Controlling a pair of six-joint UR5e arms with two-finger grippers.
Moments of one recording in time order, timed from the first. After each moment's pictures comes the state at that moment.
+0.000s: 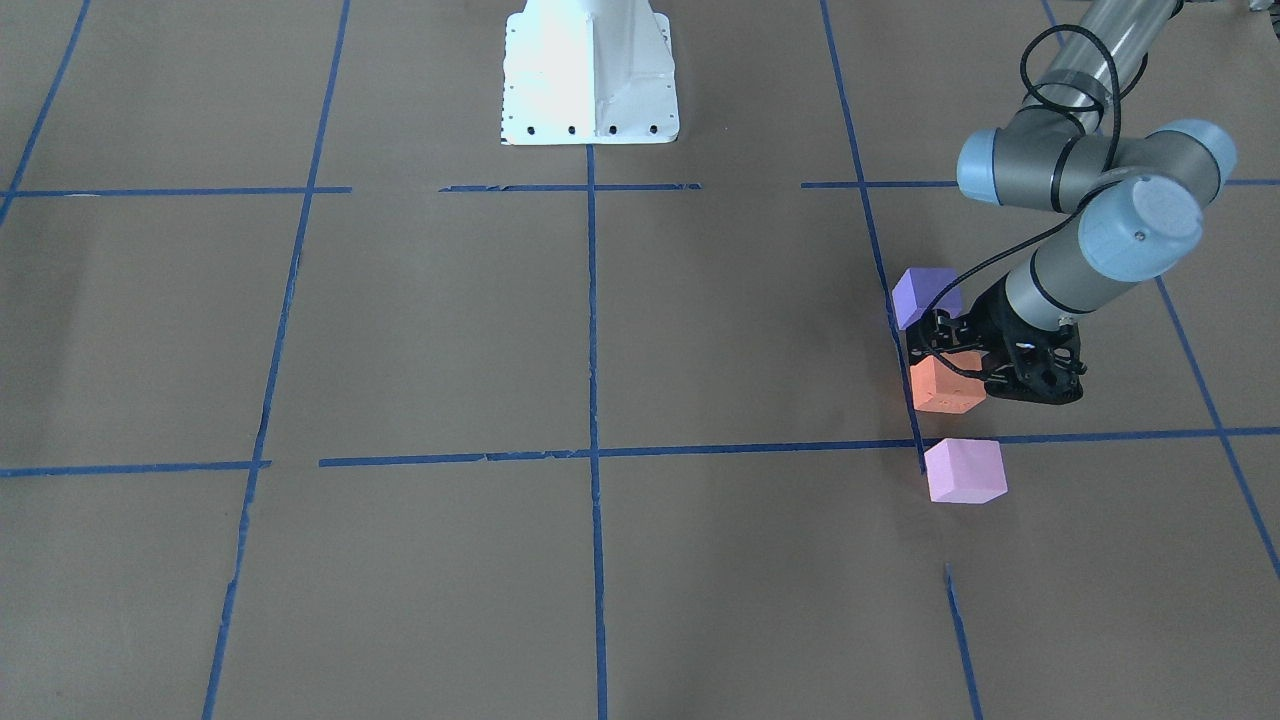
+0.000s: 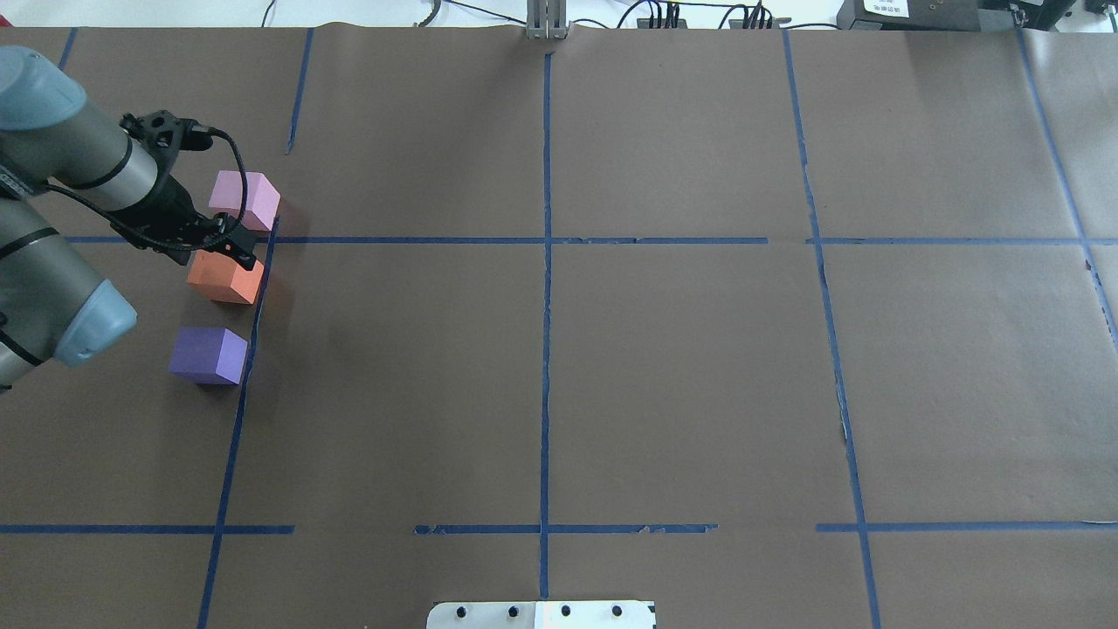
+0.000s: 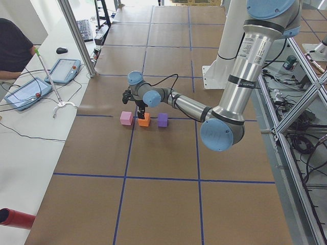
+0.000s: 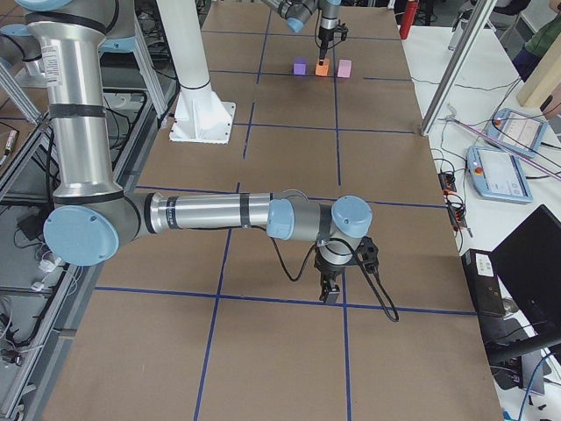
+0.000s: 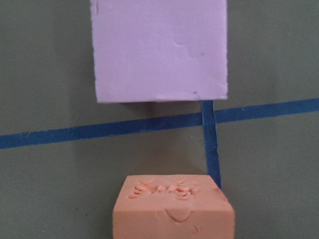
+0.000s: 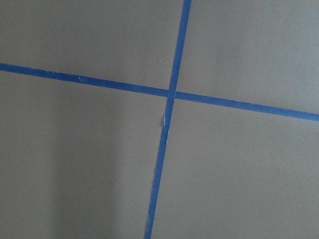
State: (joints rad) left arm -0.96 -1.88 -1.62 -1.80 -2.28 -0.71; right arm 1.52 -1.51 1.59 -1.72 2.29 -0.16
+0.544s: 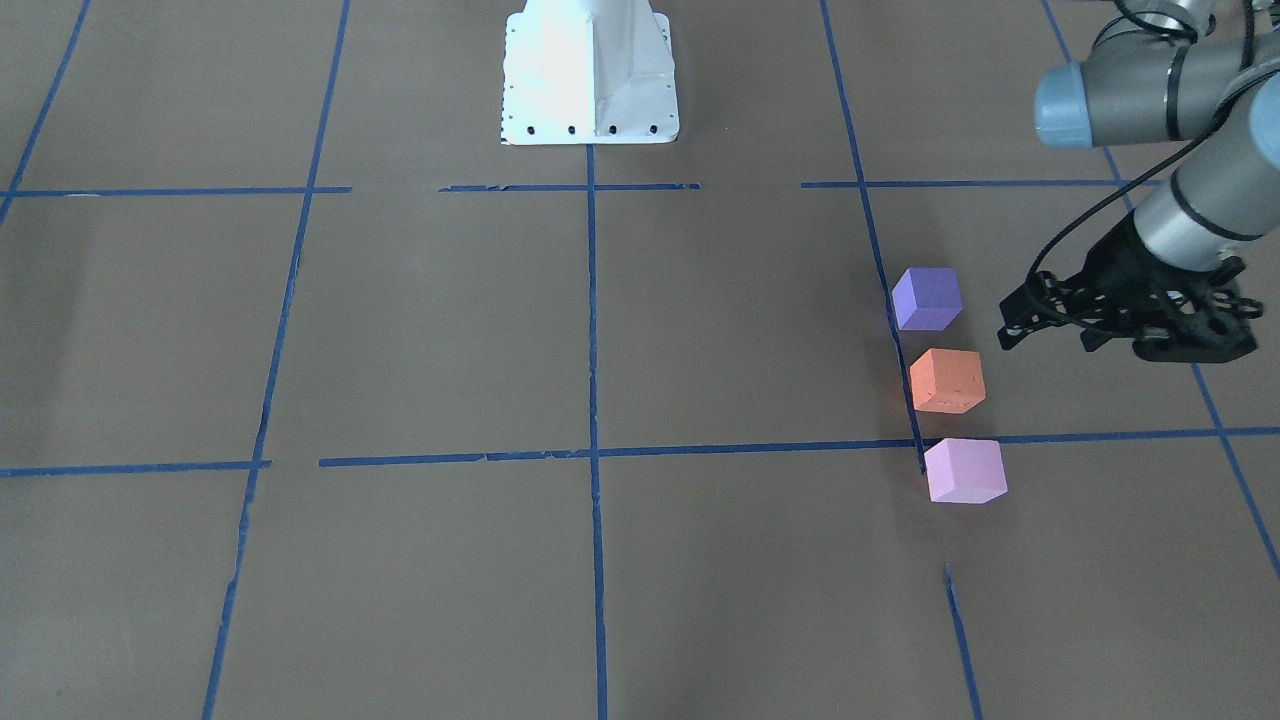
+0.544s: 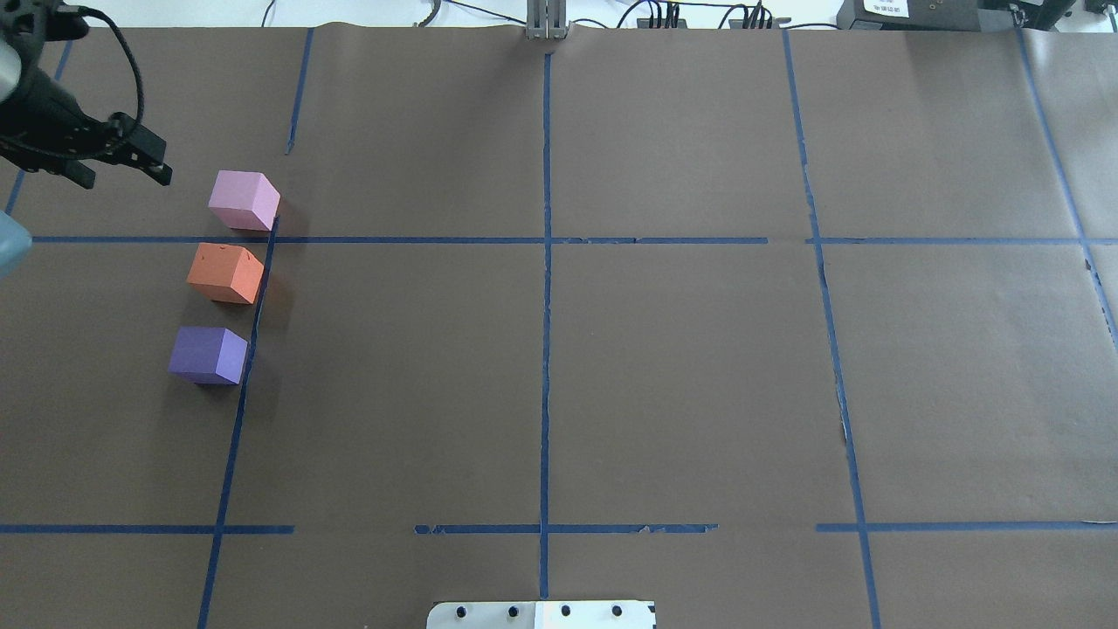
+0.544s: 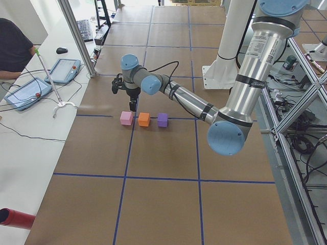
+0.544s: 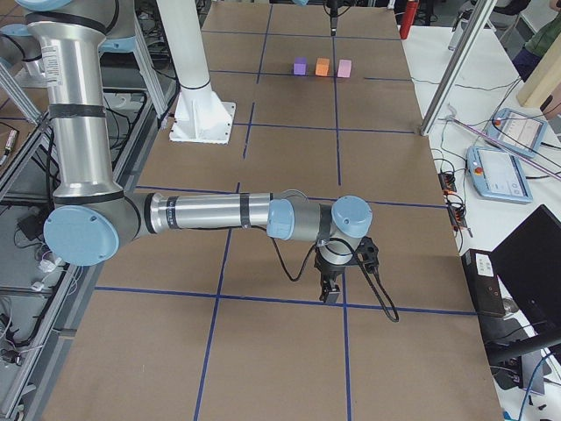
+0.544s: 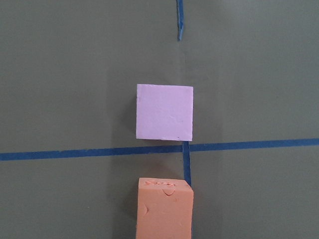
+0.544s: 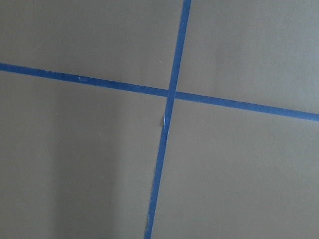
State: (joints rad) left arm -1.17 -1.84 -1.80 -1.62 -2.28 -0.67; right arm 1.52 -1.51 1.59 -1.72 2.29 -0.16
